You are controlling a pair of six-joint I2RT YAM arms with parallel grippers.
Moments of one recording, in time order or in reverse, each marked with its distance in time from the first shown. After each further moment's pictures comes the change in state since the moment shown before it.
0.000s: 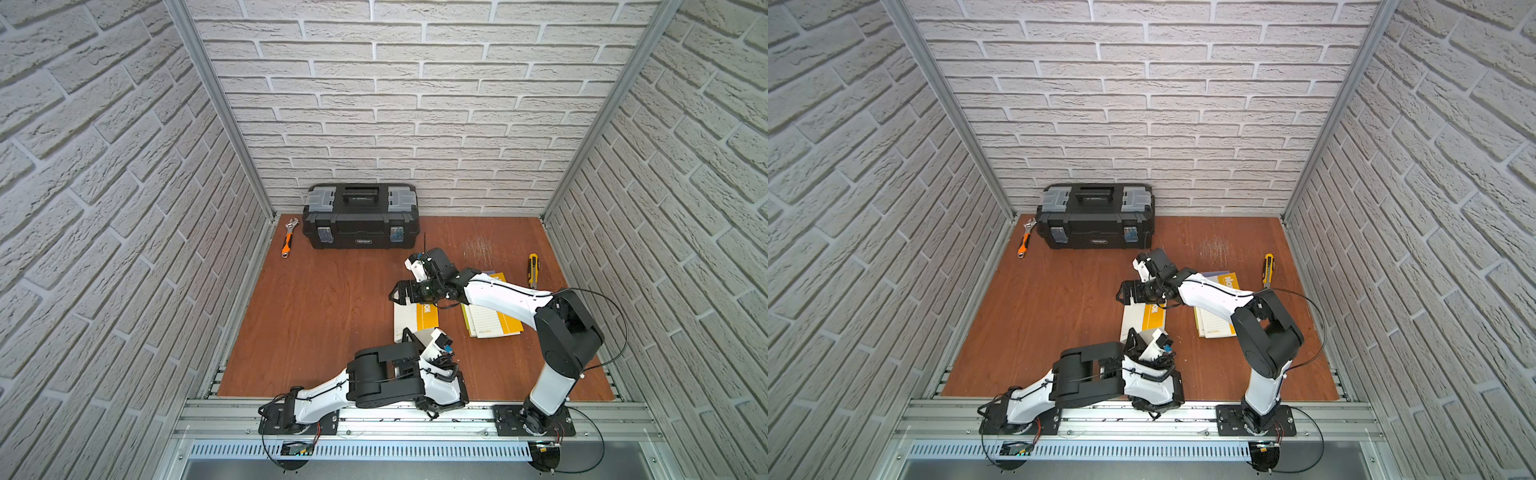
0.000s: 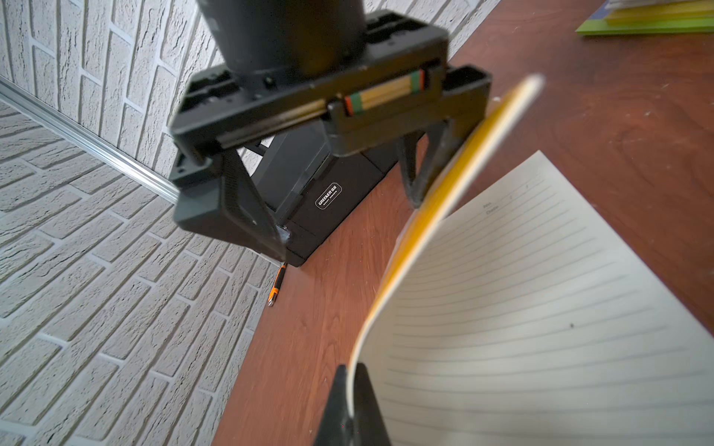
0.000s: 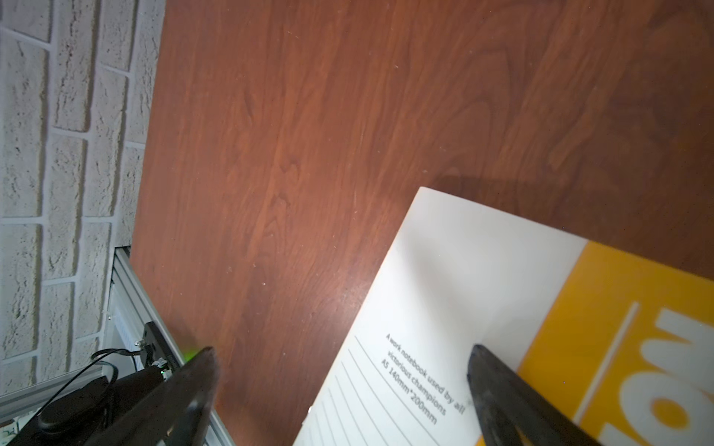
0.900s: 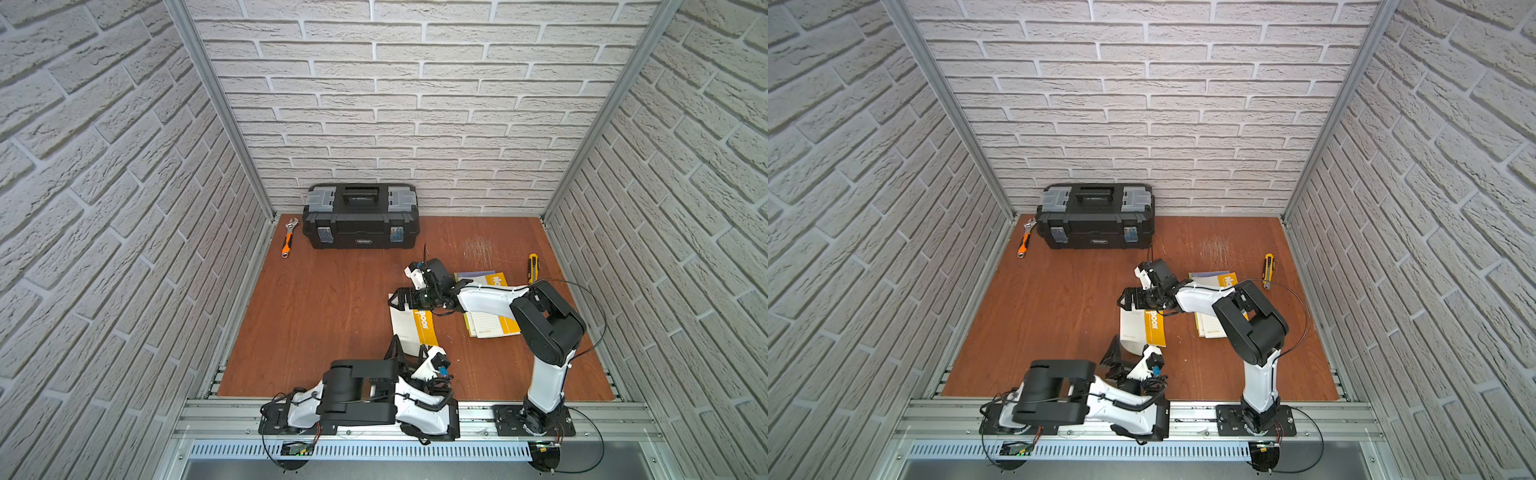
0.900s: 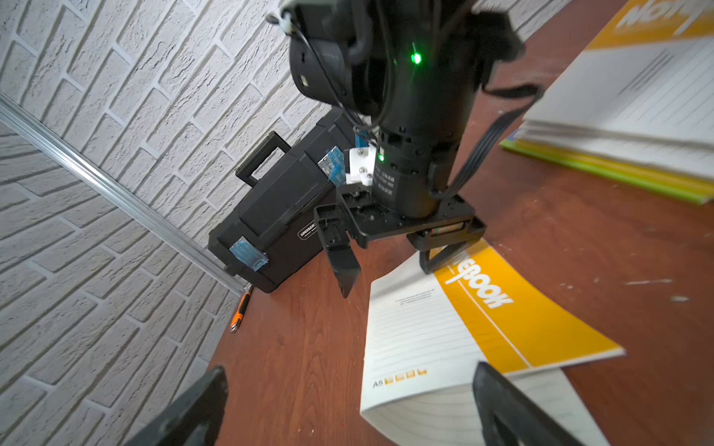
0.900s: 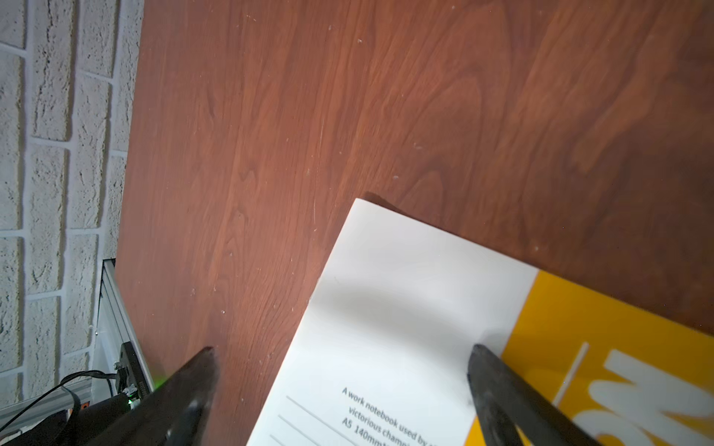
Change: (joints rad) left arm -0.202 -0.285 -0.173 0.019 -0.017 -0.100; right arm -0.011 0.122 -0.100 0.271 -0.044 0.032
